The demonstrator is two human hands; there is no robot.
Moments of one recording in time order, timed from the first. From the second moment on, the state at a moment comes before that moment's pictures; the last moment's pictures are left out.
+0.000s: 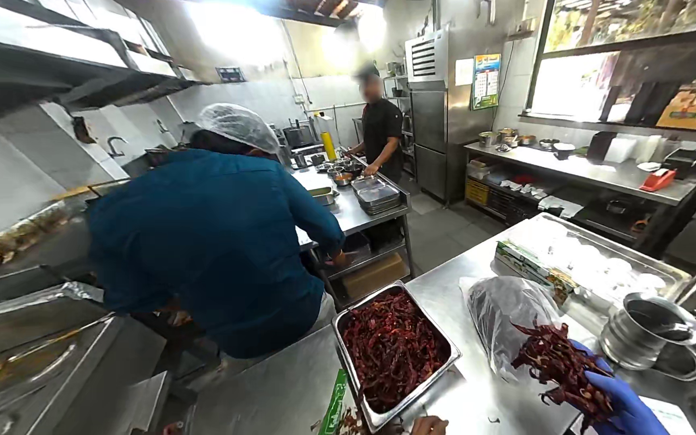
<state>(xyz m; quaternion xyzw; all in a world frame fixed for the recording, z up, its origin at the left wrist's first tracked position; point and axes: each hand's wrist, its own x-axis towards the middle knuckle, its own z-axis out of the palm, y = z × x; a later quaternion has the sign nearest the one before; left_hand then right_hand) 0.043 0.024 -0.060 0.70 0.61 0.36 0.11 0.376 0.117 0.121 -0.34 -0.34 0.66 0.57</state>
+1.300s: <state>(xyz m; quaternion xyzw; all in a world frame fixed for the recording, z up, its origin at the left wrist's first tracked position) 0.072 0.021 -0.069 0.77 0.63 0.09 0.06 0.338 0.113 -0.074 -0.64 -0.75 0.12 0.16</state>
